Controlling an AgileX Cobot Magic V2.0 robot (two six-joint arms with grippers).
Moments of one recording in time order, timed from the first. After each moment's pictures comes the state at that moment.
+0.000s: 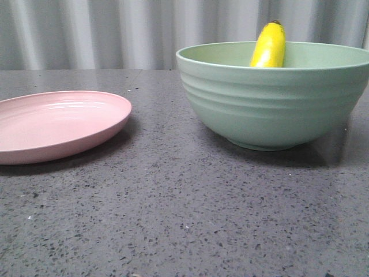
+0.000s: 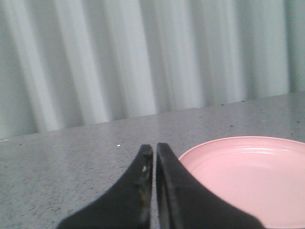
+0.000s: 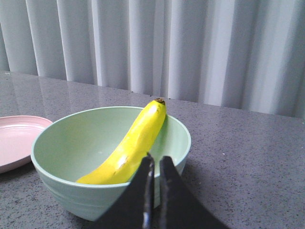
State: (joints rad) left arm -0.15 0.01 0.00 -0.04 -0.07 0.12; right arm 0.29 0.16 -0.29 -0.03 0.18 -0.02
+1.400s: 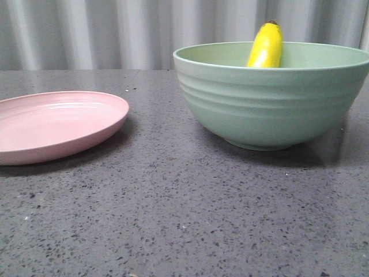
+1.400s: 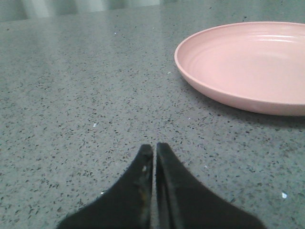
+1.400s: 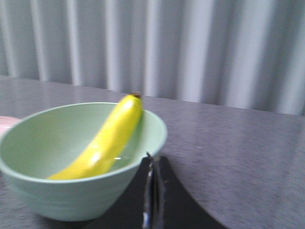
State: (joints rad) left arm -0.08 0.00 0.00 -0.05 0.32 0.08; right arm 0.16 0.16 -0.21 -0.03 0.10 -0.02
